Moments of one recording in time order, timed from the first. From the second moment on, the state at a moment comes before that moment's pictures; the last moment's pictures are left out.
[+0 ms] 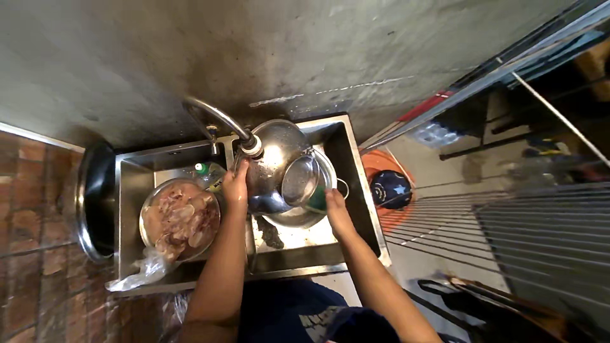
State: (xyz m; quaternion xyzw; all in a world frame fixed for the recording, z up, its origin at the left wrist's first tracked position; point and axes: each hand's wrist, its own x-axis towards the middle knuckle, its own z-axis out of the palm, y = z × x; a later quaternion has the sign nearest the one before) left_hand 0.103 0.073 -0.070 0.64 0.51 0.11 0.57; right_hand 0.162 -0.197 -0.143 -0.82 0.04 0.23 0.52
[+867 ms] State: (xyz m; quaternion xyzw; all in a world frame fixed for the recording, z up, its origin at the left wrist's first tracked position) left_hand -0.026 0.052 -0.068 0.62 0.42 0.16 0.64; right_hand 0.264 -0.080 -0.044 -0.83 -0.50 0.05 0.25
